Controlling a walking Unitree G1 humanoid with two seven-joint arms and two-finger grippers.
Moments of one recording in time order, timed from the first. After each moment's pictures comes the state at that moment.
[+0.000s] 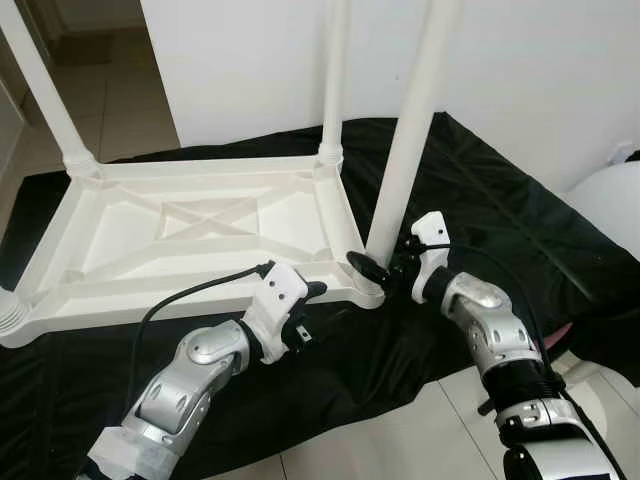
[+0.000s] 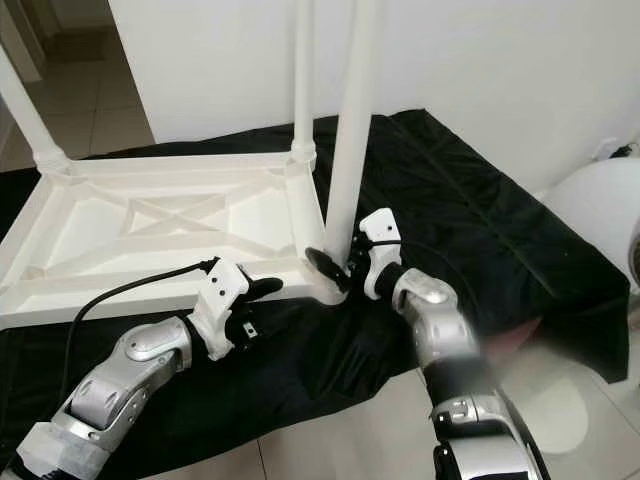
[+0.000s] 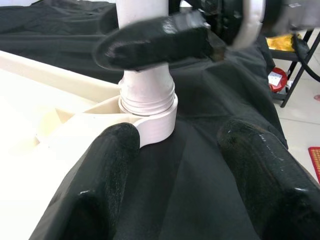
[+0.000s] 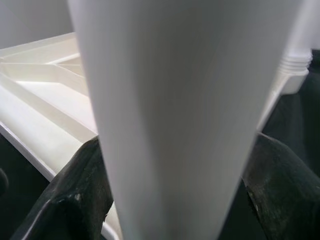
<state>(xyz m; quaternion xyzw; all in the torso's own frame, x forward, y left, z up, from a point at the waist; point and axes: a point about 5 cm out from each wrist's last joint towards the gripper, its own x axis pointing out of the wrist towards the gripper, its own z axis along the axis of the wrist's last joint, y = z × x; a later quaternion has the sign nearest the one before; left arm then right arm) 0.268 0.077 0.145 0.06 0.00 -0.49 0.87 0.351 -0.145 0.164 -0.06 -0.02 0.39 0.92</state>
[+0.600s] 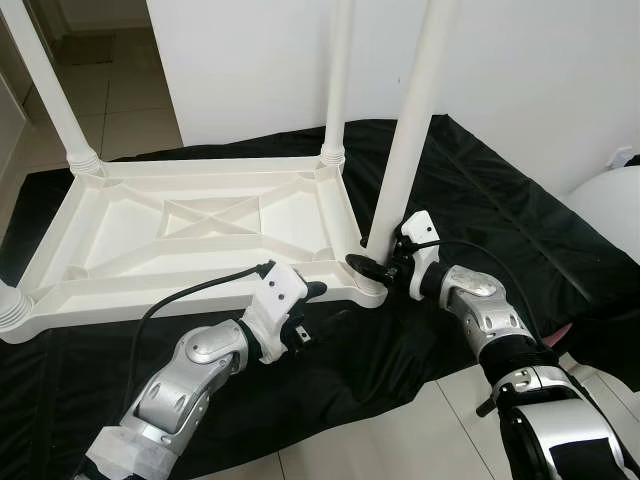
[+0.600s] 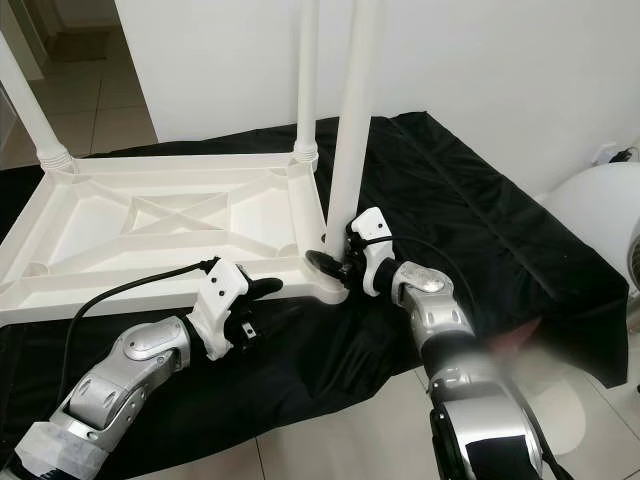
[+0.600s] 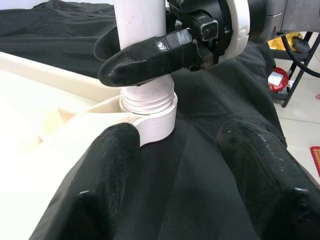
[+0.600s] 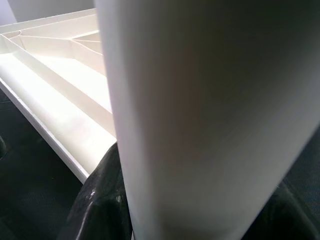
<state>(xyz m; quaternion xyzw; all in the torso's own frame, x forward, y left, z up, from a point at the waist) 0.268 0.078 0.146 0.07 0.00 -0.48 0.87 0.360 -0.145 0.149 -0.09 0.01 0.42 0.90</state>
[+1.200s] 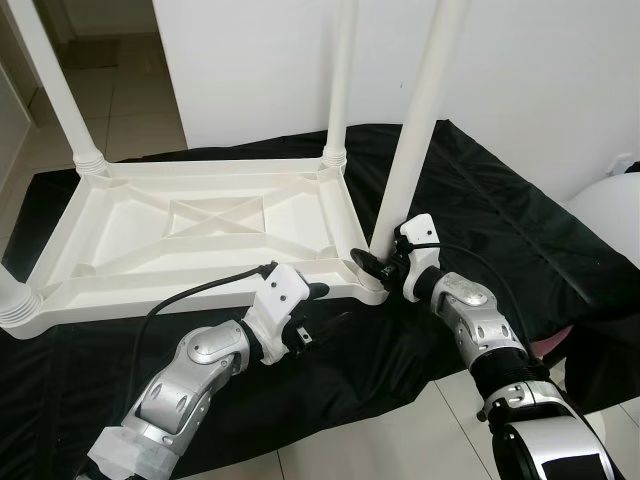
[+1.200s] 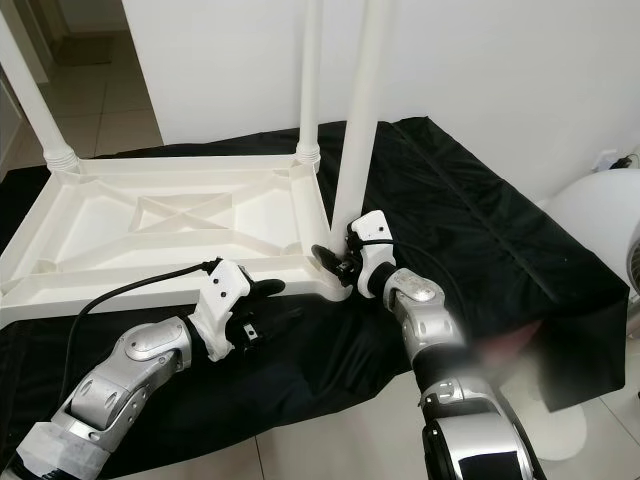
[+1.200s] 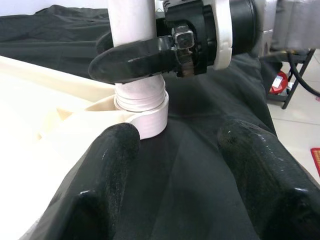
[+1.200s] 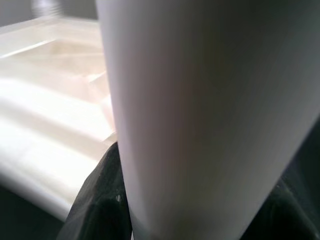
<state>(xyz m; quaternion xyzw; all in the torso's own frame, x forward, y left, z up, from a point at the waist) 0.268 0.077 0.146 0.07 0.00 -0.48 0.87 0.353 -0.135 0.142 -0.04 0.00 0.26 0.97</state>
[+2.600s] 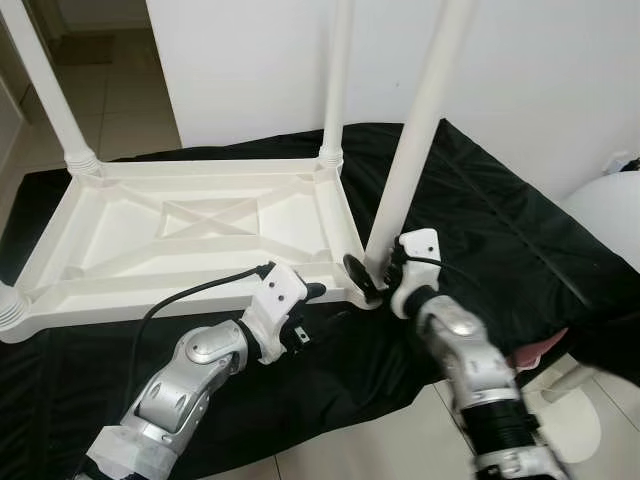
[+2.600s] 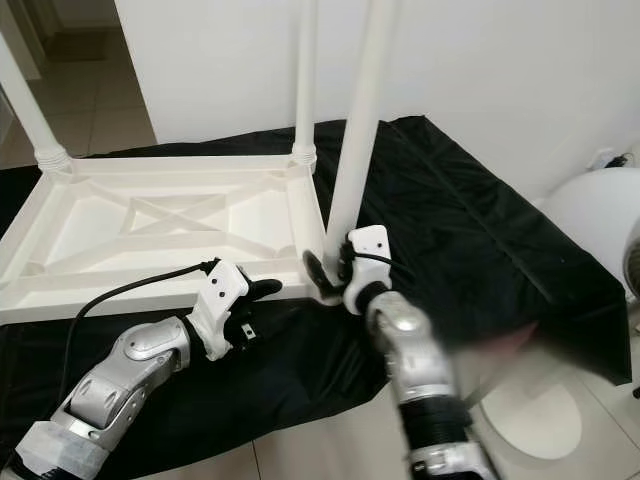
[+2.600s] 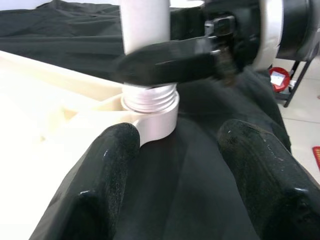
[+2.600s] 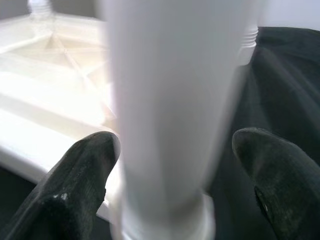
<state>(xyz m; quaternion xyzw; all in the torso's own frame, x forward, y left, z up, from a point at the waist) 0.270 0.080 0.143 0.08 0.00 -0.48 0.87 0.327 -0.148 0.145 -0.05 0.00 0.28 0.96</state>
